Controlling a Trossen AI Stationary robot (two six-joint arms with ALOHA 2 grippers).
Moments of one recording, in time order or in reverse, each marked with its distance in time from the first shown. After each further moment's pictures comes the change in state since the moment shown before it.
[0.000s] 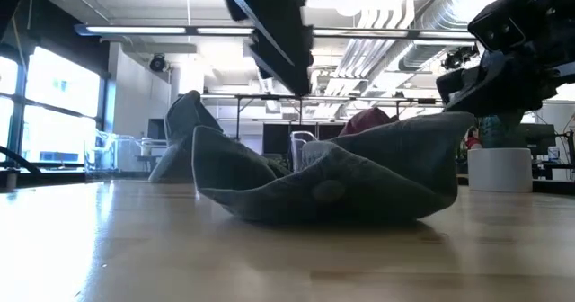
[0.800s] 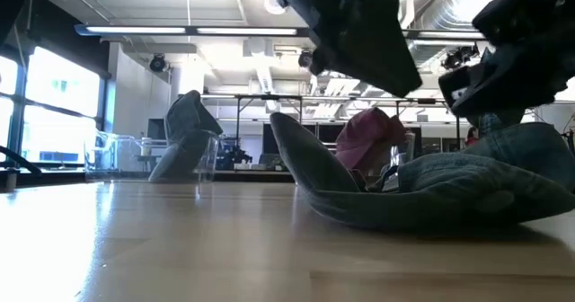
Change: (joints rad) left arm -0.006 0.088 0.001 0.380 -0.417 -0.023; right arm 0.040 -0.008 0.025 -0.043 -0.028 0.037
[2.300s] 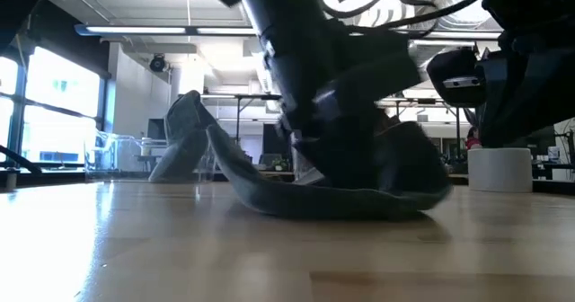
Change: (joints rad) left arm -0.024 0.165 0.074 -0.234 -0.056 -0.192; right arm 0.171 0.333 0.326 -0.318 0.049 -0.098
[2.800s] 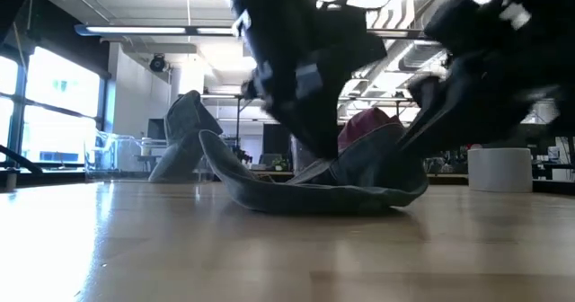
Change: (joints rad) left arm -0.030 -0.110 -0.085 -0.075 -0.206 -0.184; right arm -0.057 0.193 0.002 0.275 0.282 0.187
